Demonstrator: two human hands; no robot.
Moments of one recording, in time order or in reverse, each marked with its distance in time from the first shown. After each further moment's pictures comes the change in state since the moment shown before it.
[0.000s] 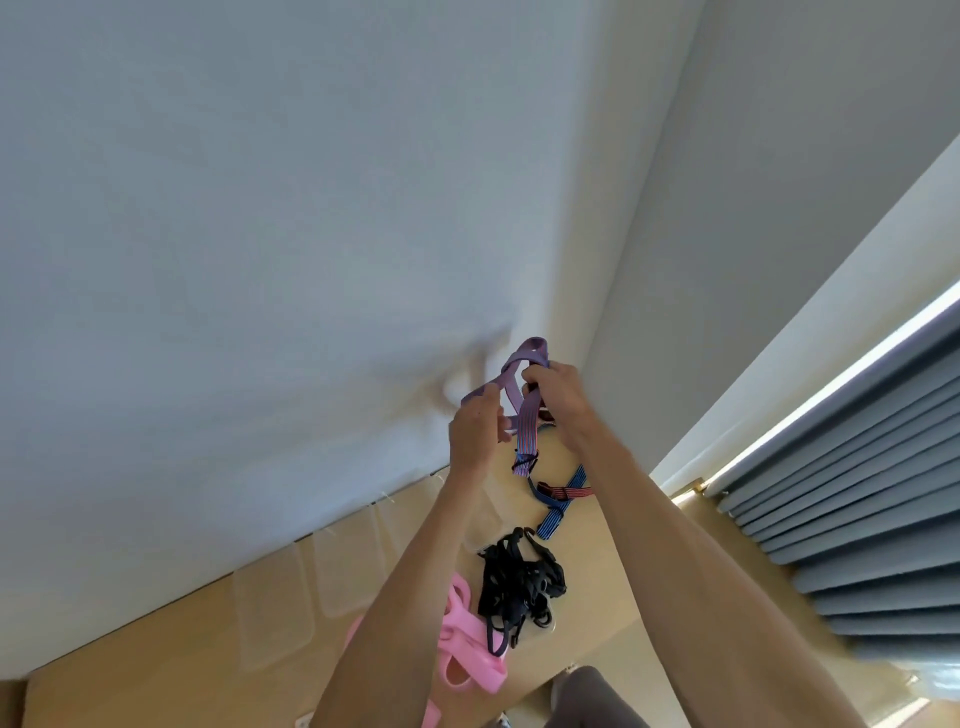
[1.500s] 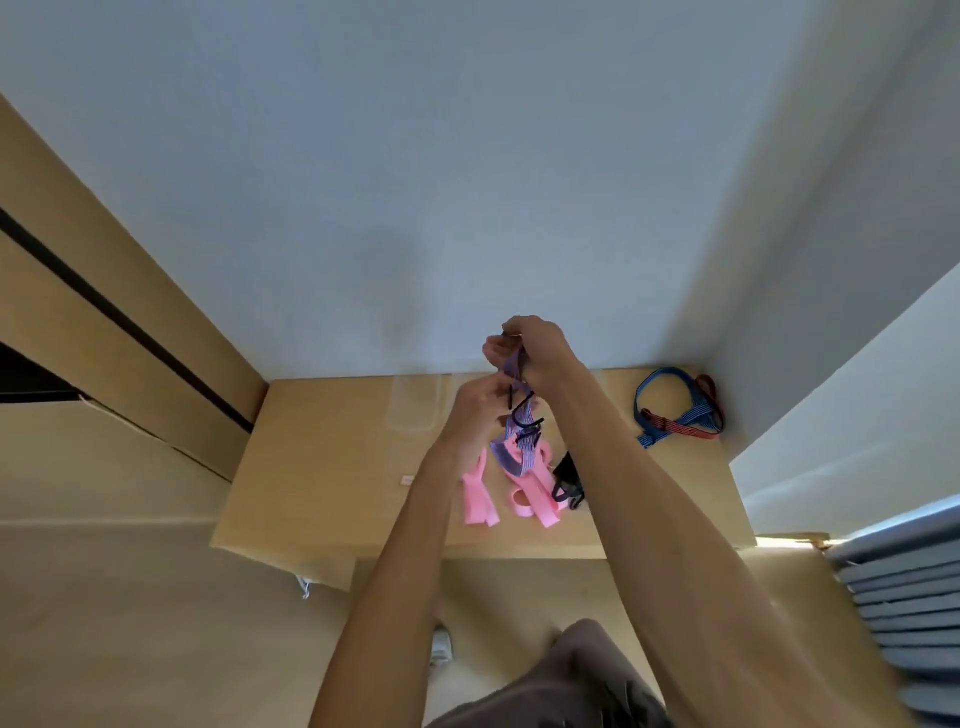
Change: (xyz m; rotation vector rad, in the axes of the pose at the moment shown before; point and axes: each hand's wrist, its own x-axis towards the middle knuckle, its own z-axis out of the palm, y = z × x) left_hand -0.261 -0.093 -0.122 -0.350 0.131 0.109; right_hand -0.243 0.030 0.103 0.305 -0.552 0.289
